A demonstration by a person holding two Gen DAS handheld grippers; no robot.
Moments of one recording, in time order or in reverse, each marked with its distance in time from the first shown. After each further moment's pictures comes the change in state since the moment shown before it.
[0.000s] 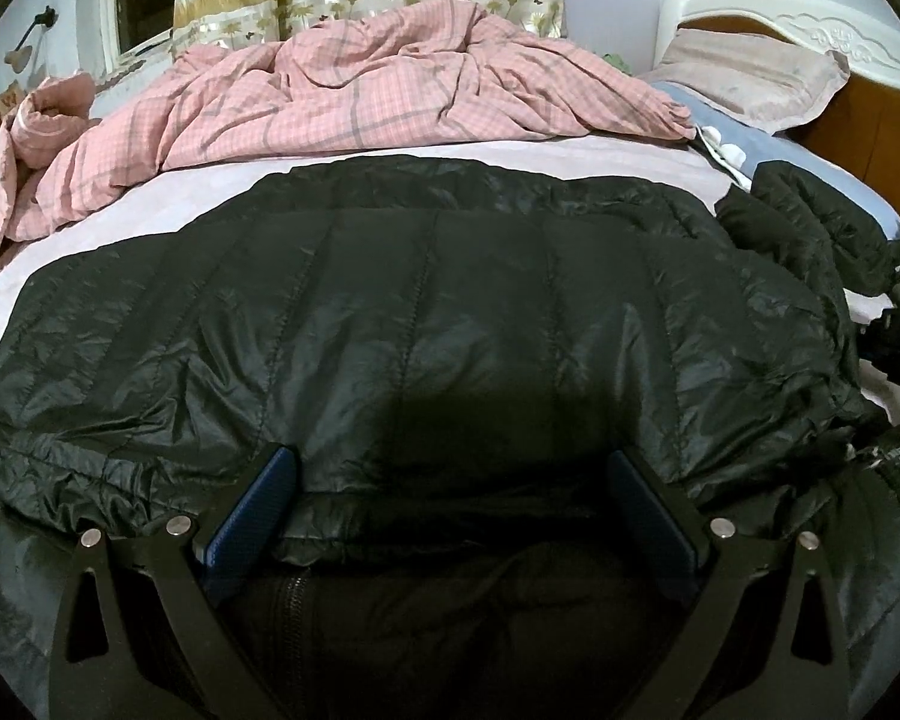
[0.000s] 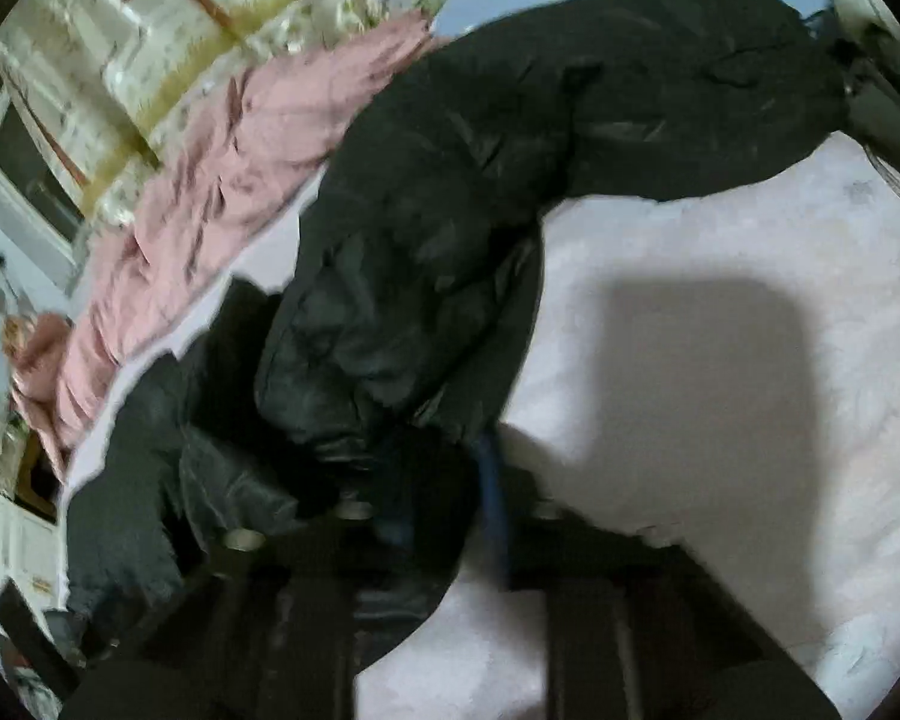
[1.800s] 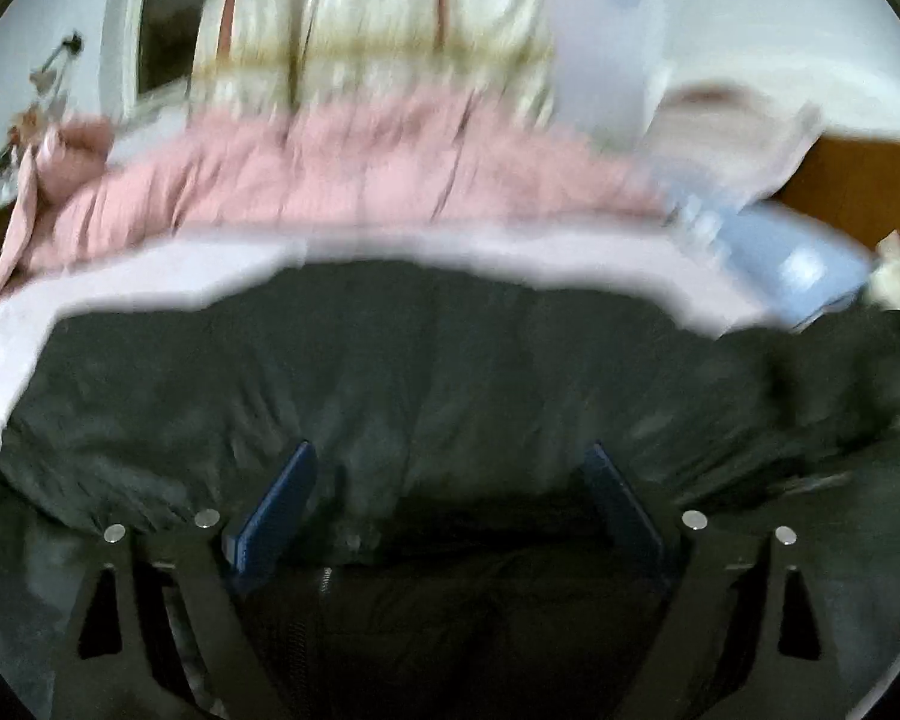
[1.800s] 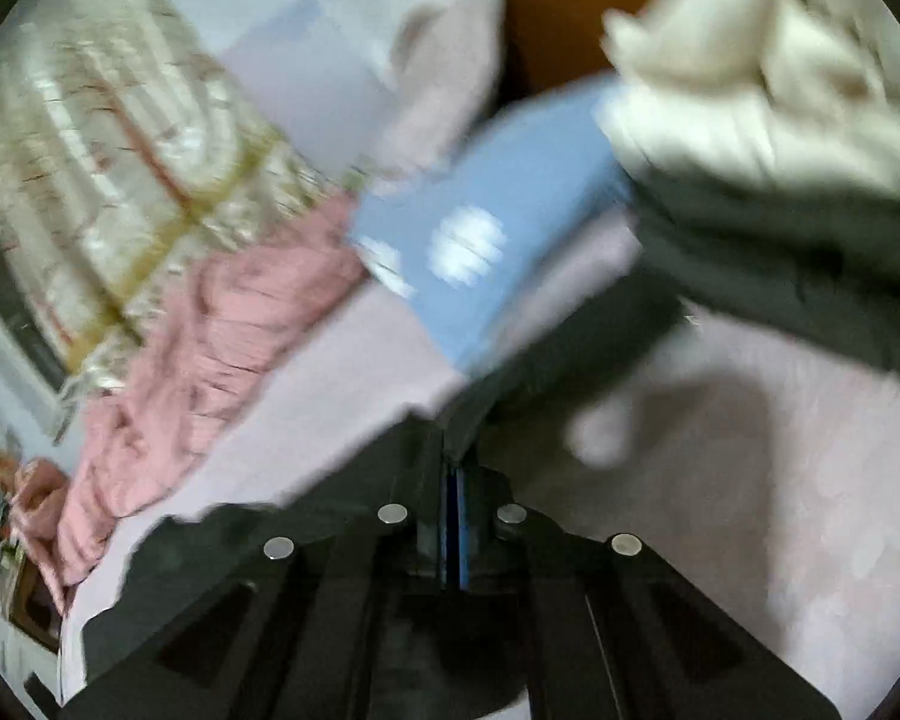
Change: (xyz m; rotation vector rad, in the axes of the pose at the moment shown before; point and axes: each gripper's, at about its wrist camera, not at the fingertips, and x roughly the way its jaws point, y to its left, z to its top) left arm -0.064 0.003 -0.004 -0.017 -0.274 -0.079; right arm -0.146 -0.045 -0.001 0.132 -0.423 0.002
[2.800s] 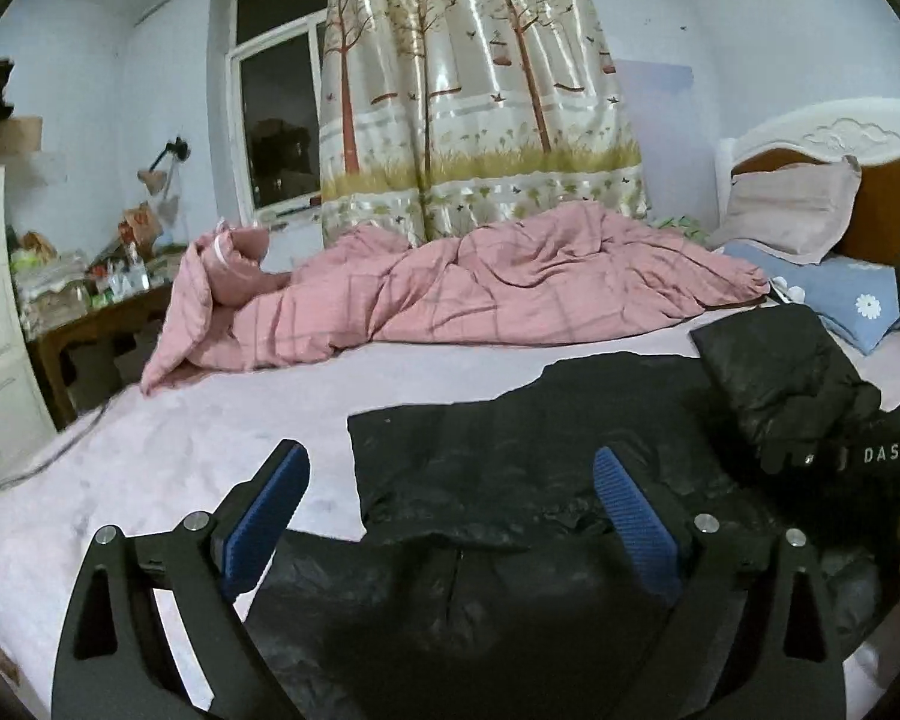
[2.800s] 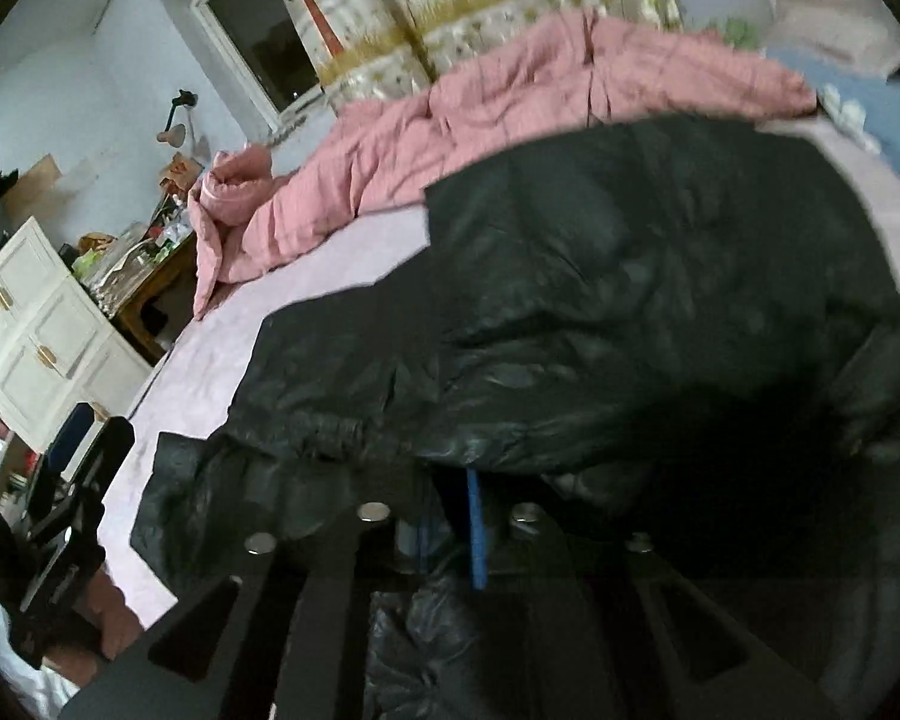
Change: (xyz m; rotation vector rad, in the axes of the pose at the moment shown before) left arm -0.120 0.166 -0.003 0.080 -0.178 0.295; right arm 0.020 0.276 -0.228 -0.362 0.483 0.425
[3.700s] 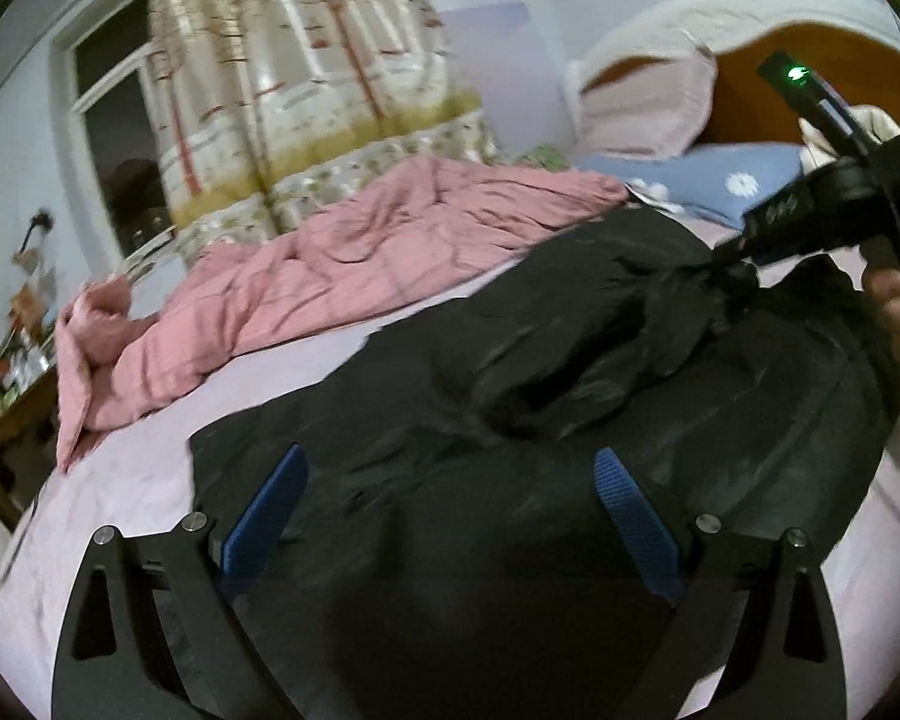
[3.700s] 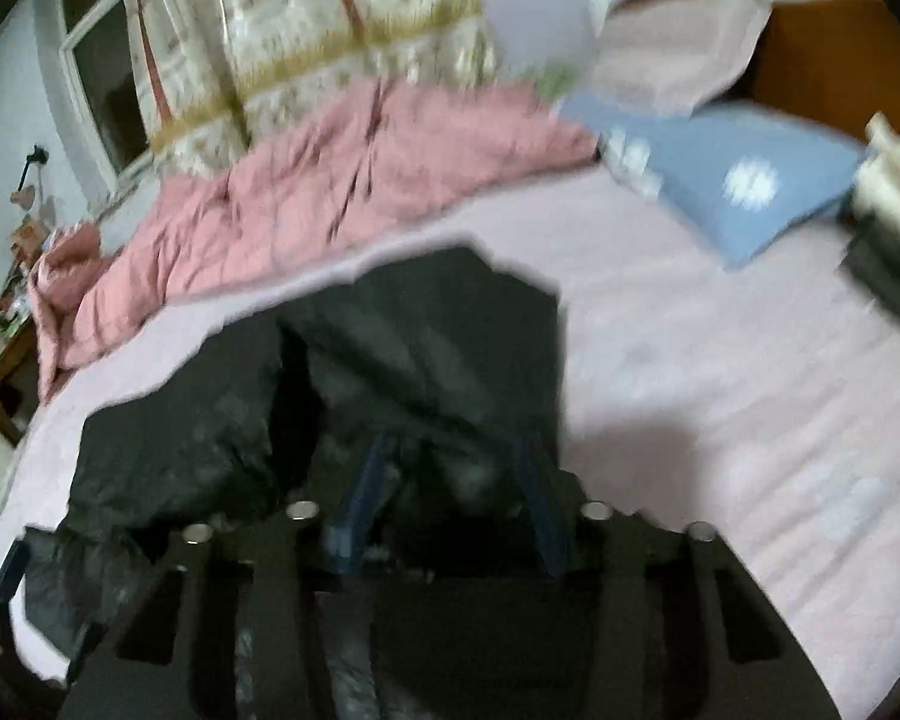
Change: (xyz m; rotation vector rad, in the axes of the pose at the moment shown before) left arm -0.003 -0.142 -0.018 0.315 0.079 -0.222; right arm -0.077 -0.105 0.045 0.100 -0.061 -0.411
